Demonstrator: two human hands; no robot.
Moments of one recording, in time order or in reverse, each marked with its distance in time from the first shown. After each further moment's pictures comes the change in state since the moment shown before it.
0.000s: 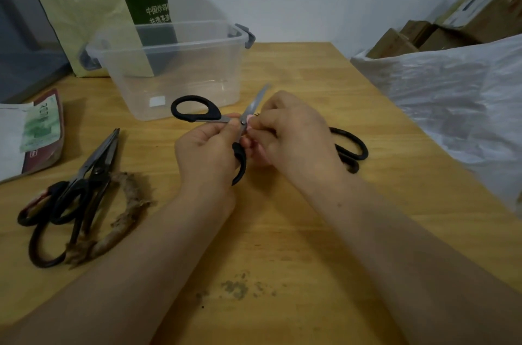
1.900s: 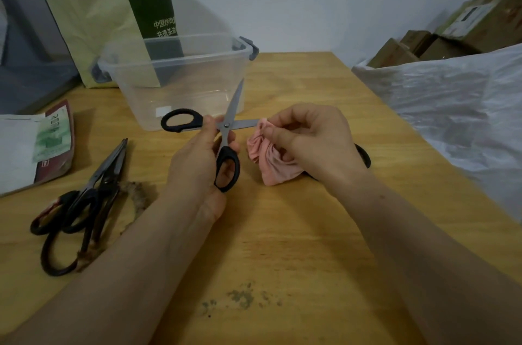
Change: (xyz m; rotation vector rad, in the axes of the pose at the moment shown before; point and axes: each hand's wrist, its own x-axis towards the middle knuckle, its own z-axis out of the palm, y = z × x) left_hand 0.023 0.004 -0.017 -0.095 -0.068 -0.212; right_hand 0.002 0.010 -0.014 0.599 0.000 0.289
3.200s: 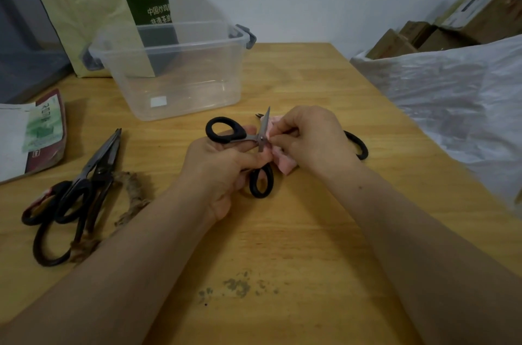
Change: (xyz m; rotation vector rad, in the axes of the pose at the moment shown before) left_hand -0.016 -0.010 0.001 0.264 -0.225 -0.011; right_hand 0.003 0.009 -0.003 -0.462 -0.163 0.029
